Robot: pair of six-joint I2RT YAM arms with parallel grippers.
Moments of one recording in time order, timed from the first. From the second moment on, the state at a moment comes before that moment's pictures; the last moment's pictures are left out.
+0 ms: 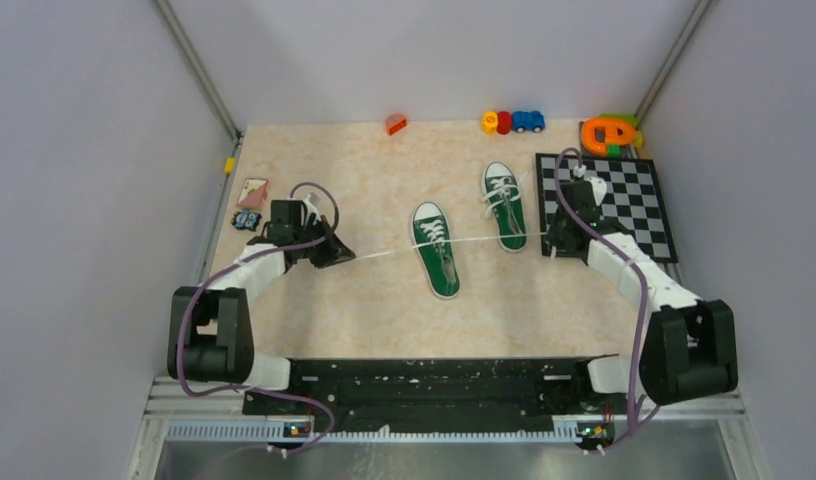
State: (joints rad) left arm -0.07 1.42 0.76 -0.23 0.49 -0.54; right arm 0.19 1.35 0.87 -0.42 0.29 0.47
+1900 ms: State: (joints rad) left arm -0.29 1.09 0.61 0.02 0.18 -0.31; right arm 0.78 1.53 0.69 0.00 0.14 0.55
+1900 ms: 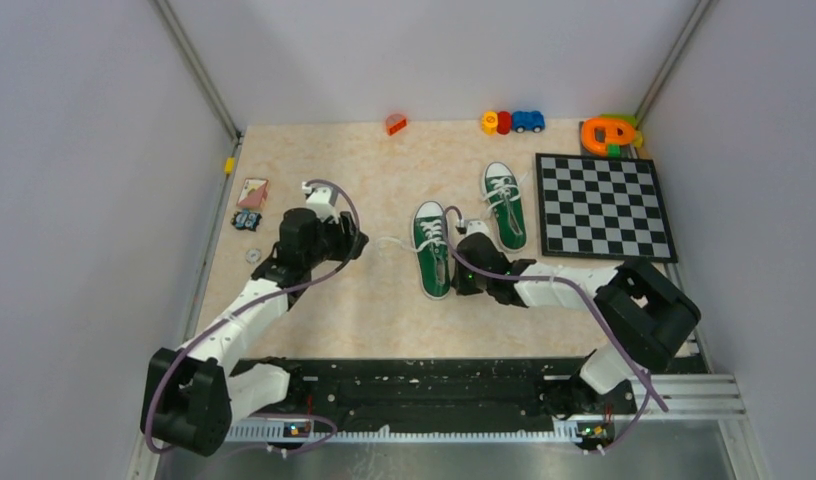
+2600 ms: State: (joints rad) left arm -0.32 1.57 1.08 -0.28 0.38 0.34; right arm 0.67 1.23 0.73 -0.12 0.09 0.47
